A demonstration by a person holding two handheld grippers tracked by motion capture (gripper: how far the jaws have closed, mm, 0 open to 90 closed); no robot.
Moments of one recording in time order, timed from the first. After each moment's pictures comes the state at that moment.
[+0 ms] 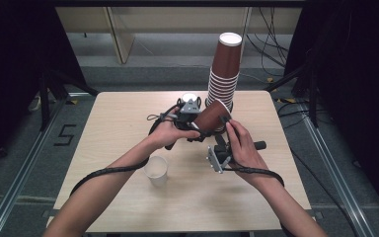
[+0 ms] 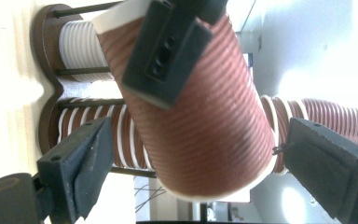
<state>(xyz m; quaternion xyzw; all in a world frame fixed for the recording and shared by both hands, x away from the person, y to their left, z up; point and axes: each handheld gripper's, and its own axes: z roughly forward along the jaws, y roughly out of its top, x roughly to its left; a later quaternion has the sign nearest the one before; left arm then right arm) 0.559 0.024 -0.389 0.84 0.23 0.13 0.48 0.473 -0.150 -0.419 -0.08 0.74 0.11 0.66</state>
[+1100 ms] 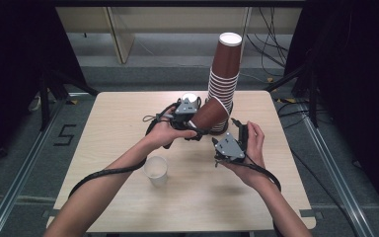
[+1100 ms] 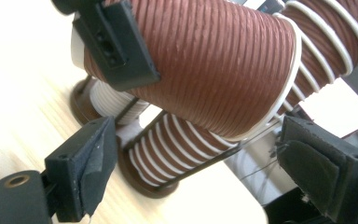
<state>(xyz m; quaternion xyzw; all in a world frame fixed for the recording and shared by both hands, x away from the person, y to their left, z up) 0.560 0.034 -0.390 0.82 0.22 0.15 0.50 0.468 -0.163 -0.416 0.21 0.76 0.34 0.52</state>
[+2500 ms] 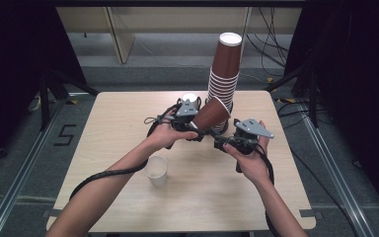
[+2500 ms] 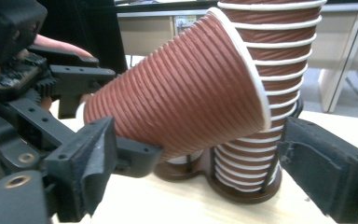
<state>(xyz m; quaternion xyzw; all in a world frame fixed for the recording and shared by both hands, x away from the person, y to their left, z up) 0.558 0.029 -0.395 0.82 0.21 0.16 0.51 0.477 -0.174 -0.393 0.45 0.65 0.54 0.28</state>
